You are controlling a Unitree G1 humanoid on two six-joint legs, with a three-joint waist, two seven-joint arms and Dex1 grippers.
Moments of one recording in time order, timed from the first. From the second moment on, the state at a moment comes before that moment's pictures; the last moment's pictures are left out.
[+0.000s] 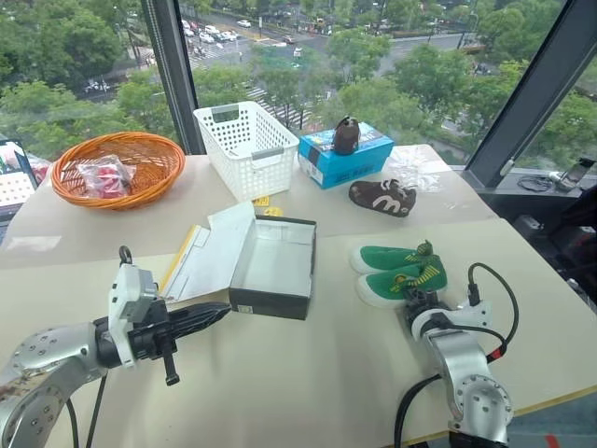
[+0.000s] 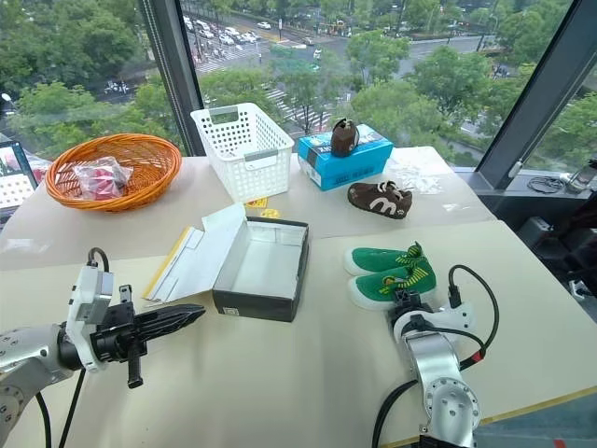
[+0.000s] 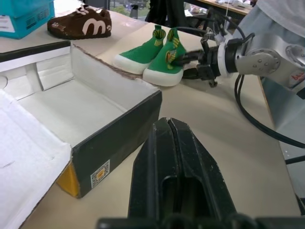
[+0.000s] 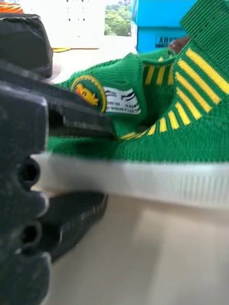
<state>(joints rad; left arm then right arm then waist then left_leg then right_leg) 0.21 0.83 0.37 -0.59 -0.86 0.55 -0.94 -0.02 -0.07 -0.29 -0.33 1.36 0.44 -0.72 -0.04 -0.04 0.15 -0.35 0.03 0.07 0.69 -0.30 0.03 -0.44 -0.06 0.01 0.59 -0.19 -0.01</state>
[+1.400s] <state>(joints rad) 0.27 0.35 0.41 -0.44 -0.43 0.41 -0.17 0.18 -0.52 0.09 -0.73 0.41 0.66 -0.38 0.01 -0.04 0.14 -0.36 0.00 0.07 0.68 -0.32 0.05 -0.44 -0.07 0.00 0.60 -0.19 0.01</state>
